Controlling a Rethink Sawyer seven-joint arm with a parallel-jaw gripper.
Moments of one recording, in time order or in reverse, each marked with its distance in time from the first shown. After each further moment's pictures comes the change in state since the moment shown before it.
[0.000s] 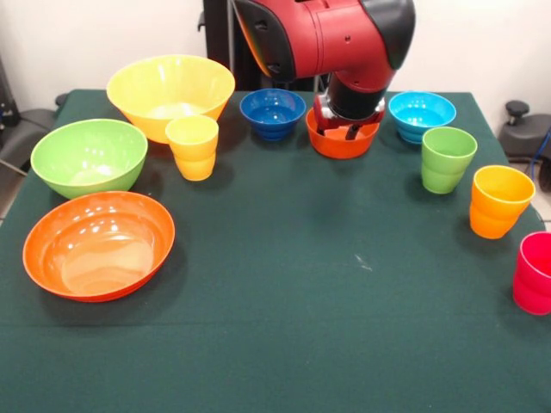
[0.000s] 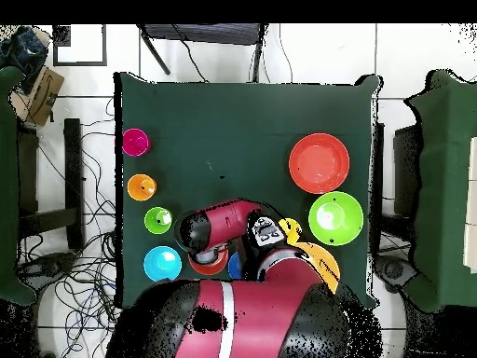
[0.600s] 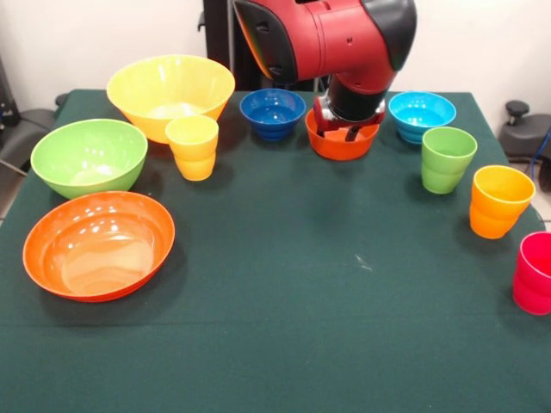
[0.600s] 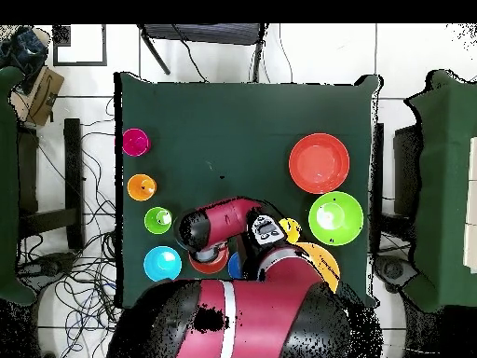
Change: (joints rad) arm -0.003 0.000 0.013 -0.020 -0.021 0.024 0.000
